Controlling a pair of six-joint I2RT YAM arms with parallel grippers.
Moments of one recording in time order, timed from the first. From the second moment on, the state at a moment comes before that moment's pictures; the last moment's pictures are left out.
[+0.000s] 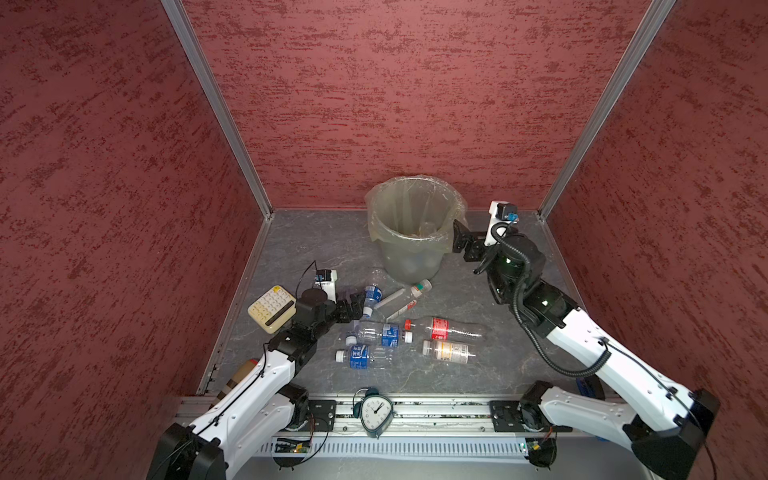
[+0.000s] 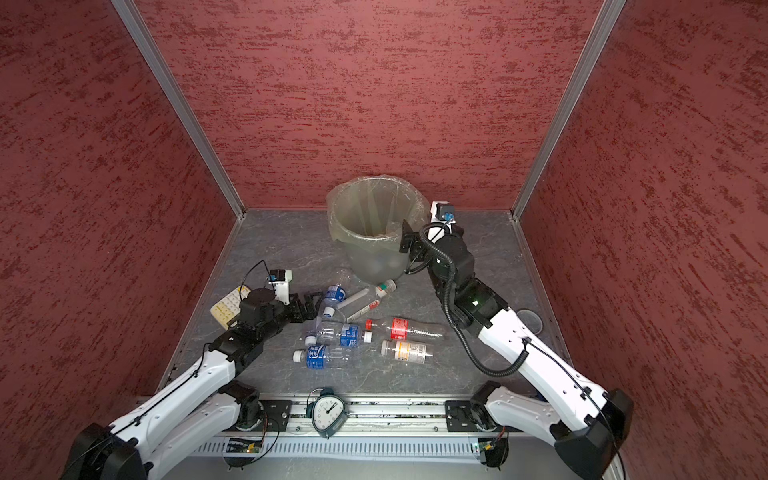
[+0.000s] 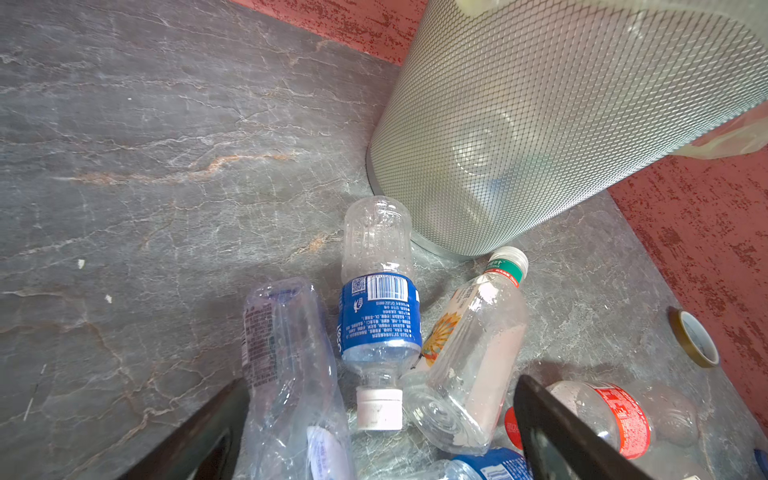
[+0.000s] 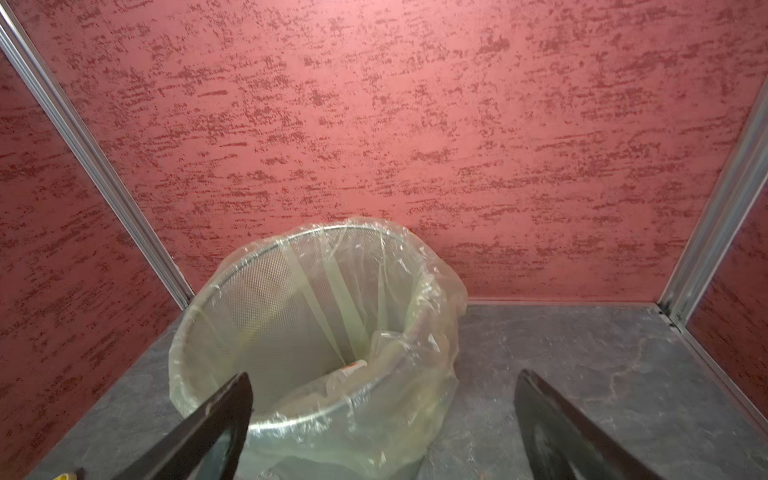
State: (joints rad) left arm -0.38 0.85 0.37 -0.01 0.07 -0.45; right arm 0.66 1.05 1.03 -0.07 0.48 0.22
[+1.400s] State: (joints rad) left arm -0.50 0.89 0.49 -0.35 -0.13 -0.54; right arm 0.66 0.66 0.28 0.26 0.38 0.28
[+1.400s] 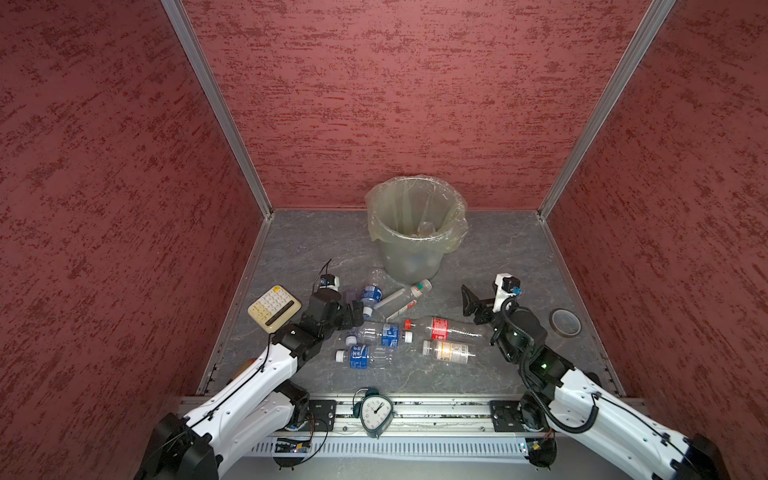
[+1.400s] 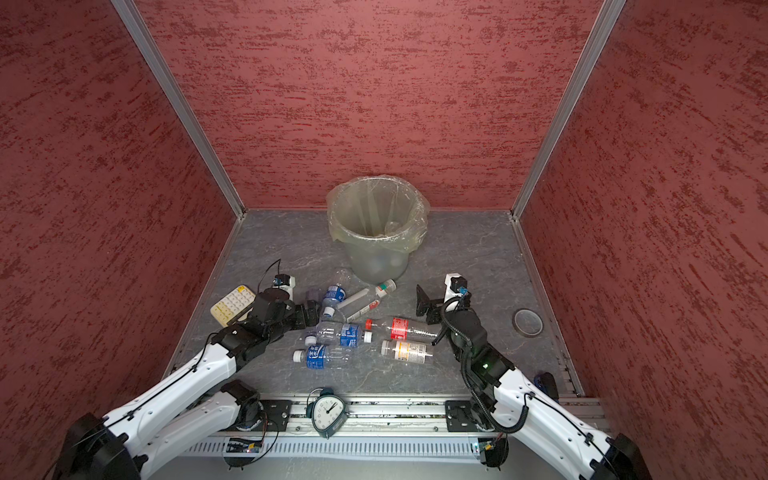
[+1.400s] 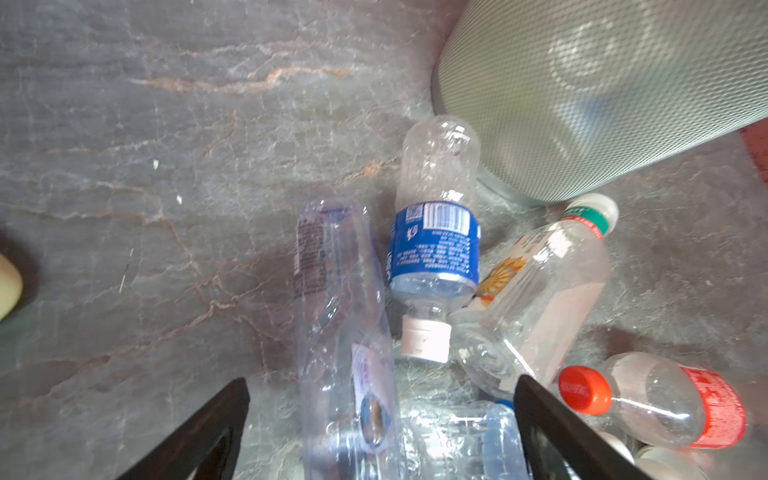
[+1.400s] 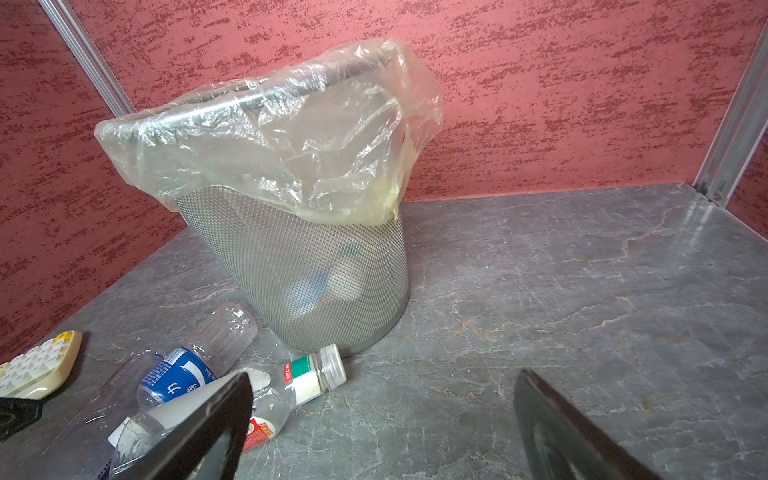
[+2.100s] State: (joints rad) left arm -0.50 1.07 0.52 -0.40 -0.13 -0.57; right arm 0.66 0.70 0.28 0.26 0.37 0.28
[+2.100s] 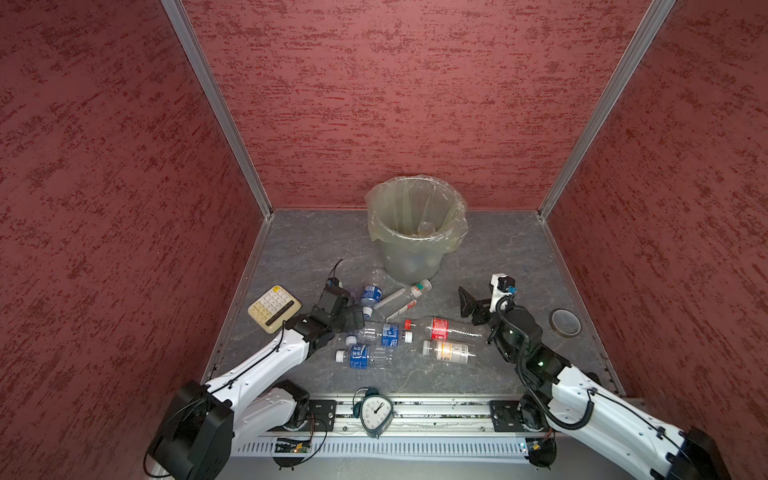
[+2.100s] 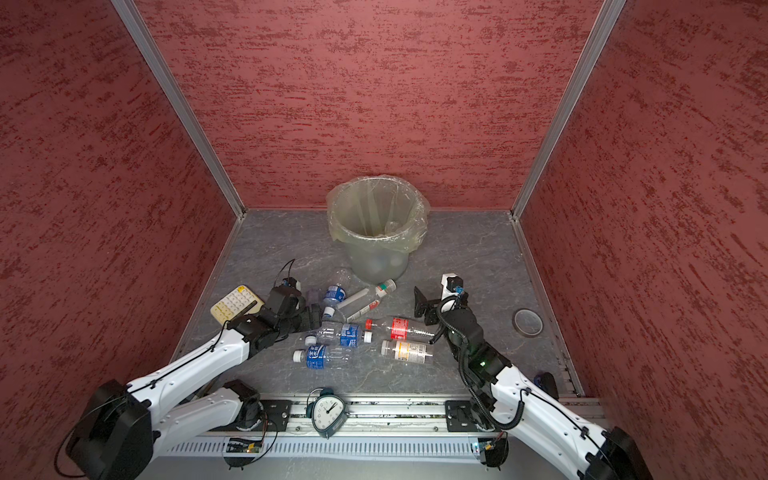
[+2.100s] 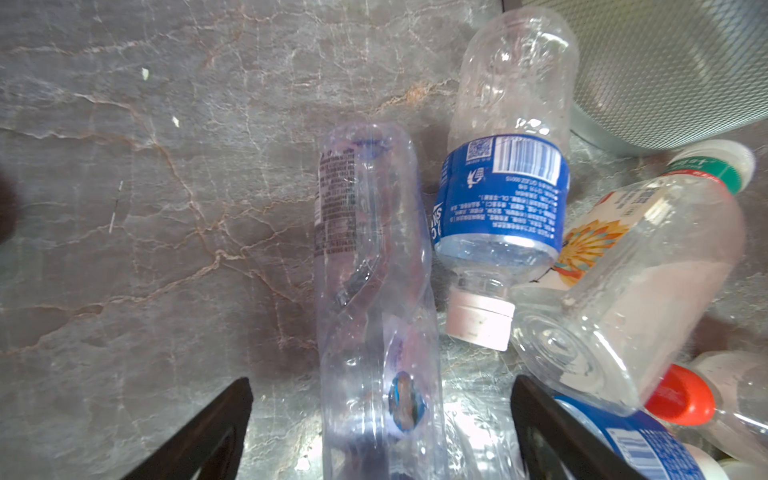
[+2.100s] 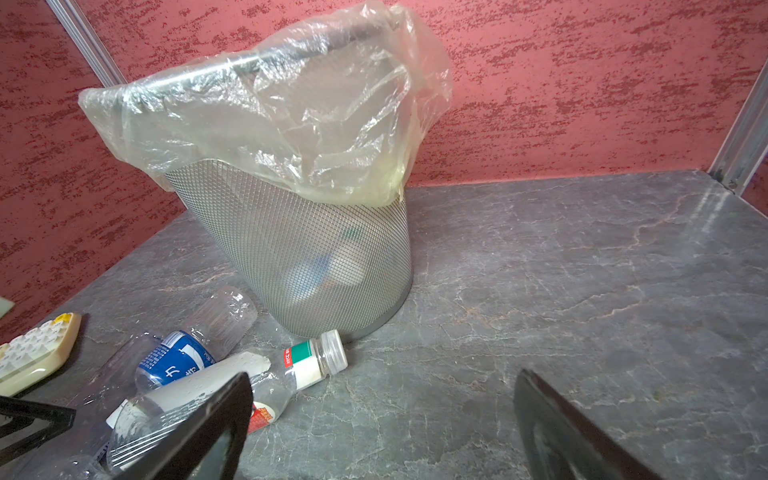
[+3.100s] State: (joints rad) left arm -0.42 1.29 0.60 -0.34 -0.07 -0.57; right arm 0.66 0.74 0.28 0.26 0.36 0.29
